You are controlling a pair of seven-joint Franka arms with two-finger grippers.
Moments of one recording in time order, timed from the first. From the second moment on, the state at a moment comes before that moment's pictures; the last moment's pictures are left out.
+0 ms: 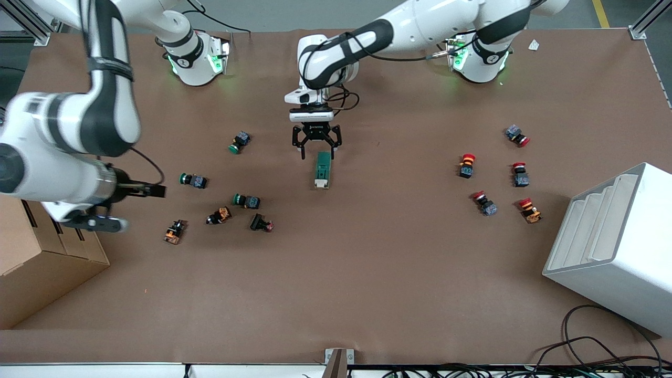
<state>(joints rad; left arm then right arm) -0.42 0.85 -0.89 -1.77 1.68 1.93 -2.06 0.61 0.39 -0.69 -1.51 0.23 1.56 0.02</state>
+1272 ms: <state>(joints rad) -0.16 0.83 -1.22 -1.38 1.17 1.64 -1.41 0.02 0.20 -0.04 -1.42 -0.04 1.39 0.01</state>
